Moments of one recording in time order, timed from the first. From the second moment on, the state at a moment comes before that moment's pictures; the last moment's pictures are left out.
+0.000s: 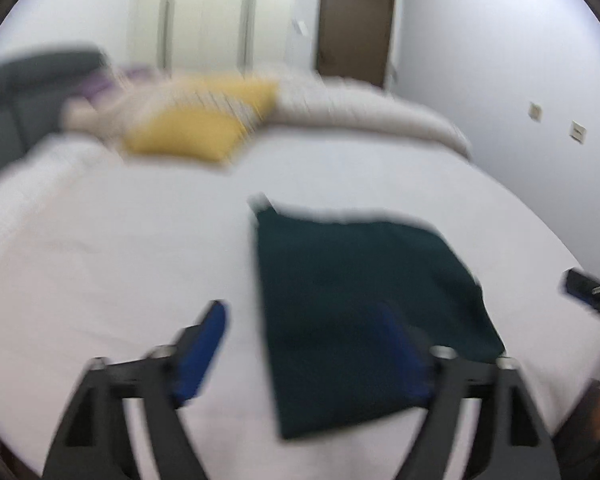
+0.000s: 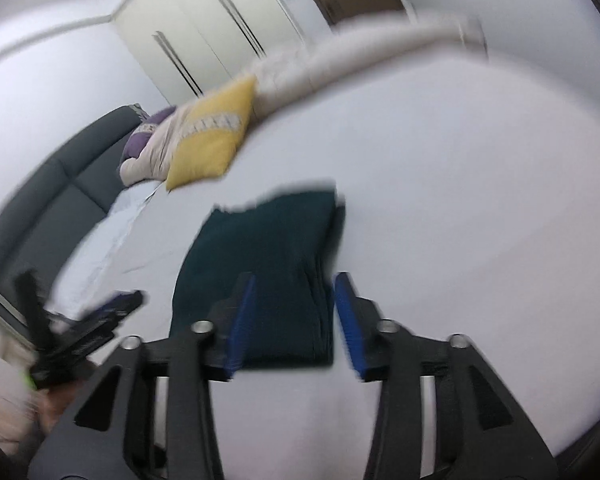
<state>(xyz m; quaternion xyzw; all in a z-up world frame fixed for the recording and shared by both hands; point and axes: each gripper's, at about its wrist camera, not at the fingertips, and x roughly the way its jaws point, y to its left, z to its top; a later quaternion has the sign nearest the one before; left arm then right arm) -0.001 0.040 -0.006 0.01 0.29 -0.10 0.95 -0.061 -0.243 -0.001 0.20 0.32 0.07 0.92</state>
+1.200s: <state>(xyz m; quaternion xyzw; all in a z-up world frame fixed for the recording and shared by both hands) -0.056 0.077 -0.006 -0.01 0.37 0.01 0.93 -0.057 -0.161 0.018 0.05 0.35 -0.07 0.93</state>
